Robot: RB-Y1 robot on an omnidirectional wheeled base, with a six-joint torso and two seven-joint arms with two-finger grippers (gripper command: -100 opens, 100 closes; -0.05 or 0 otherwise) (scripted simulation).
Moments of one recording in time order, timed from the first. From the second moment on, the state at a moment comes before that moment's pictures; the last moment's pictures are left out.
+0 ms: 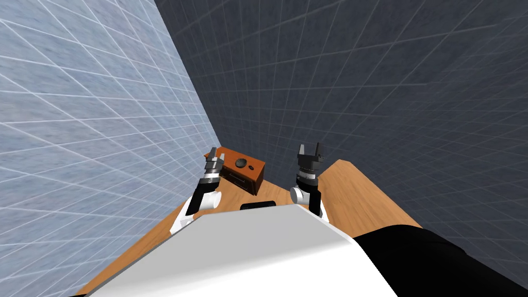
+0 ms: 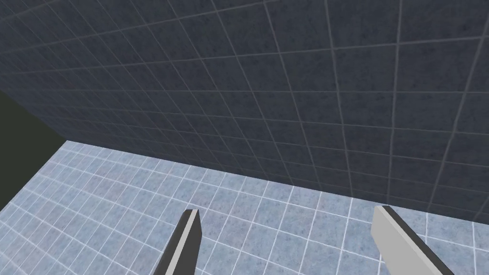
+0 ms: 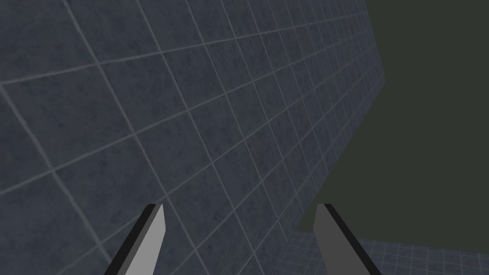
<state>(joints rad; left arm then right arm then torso) 0.37 0.12 -0.03 -2.14 0.03 -0.29 0.03 0.47 0.03 0.02 -2.34 -0.06 -0.59 -0.11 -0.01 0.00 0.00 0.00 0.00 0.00</state>
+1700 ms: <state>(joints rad) 0.14 0.19 0.00 -1.69 0.04 0.02 -0.15 0.47 0.03 0.02 -2.34 -0.06 -0.59 -0.11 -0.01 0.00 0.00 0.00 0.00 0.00</state>
